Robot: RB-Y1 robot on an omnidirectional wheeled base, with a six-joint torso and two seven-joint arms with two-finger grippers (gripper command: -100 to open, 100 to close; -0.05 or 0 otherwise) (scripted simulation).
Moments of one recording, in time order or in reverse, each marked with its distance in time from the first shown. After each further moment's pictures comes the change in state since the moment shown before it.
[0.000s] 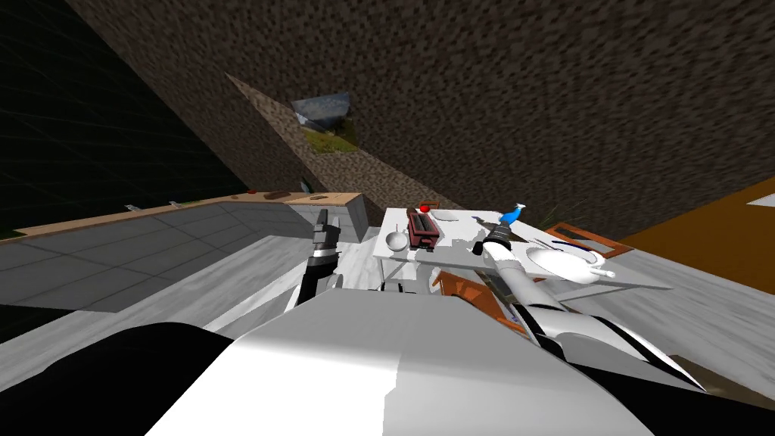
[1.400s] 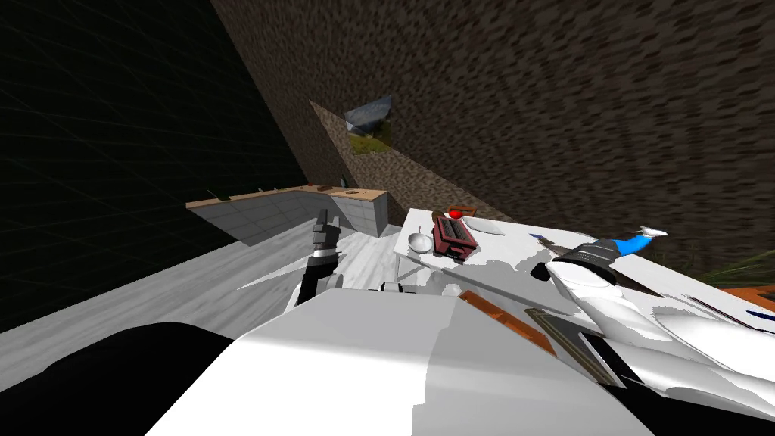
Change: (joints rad) left arm 0.000 0.000 0.000 0.000 0.000 0.000 0.000; right arm 0.181 -0.237 -0.137 0.205 0.037 -0.047 -0.274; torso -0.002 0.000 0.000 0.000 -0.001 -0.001
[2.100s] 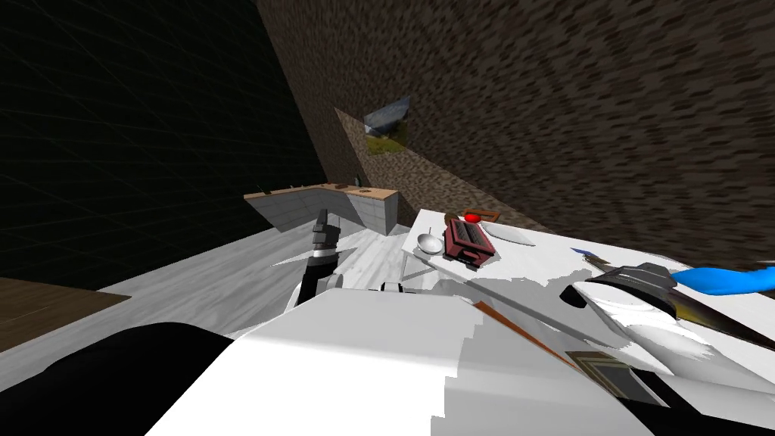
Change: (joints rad) left arm 0.000 0.000 0.000 0.000 0.000 0.000 0.000; right arm 0.106 -0.104 0.193 0.124 -0.141 0.016 -0.196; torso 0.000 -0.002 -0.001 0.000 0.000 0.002
